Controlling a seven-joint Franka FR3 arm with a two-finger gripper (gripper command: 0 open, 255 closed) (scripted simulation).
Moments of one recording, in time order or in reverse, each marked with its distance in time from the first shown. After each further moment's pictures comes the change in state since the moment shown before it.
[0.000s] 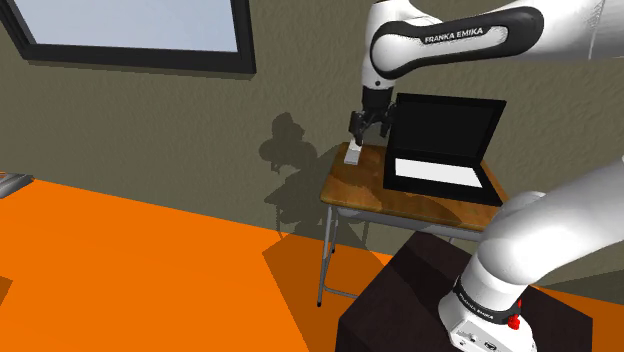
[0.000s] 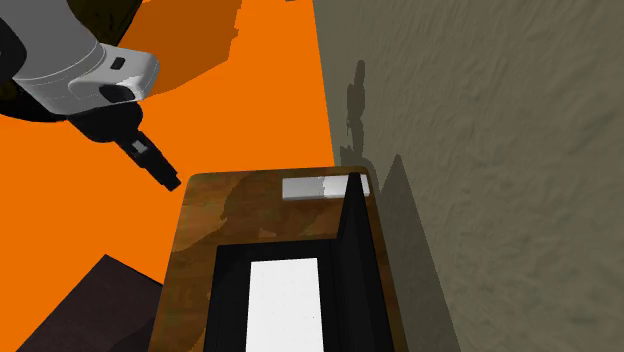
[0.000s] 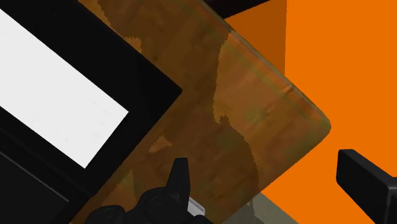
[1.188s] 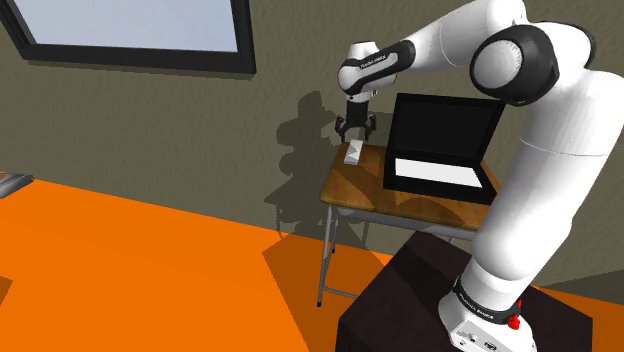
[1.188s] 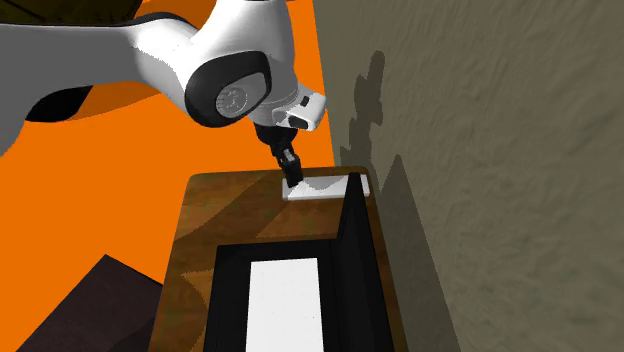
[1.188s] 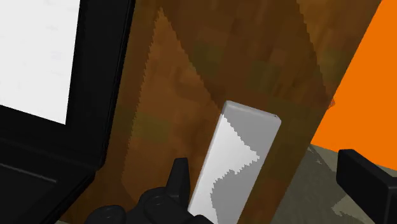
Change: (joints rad) arm -0.133 0.622 -0.120 0.399 0.050 0.203 0.155
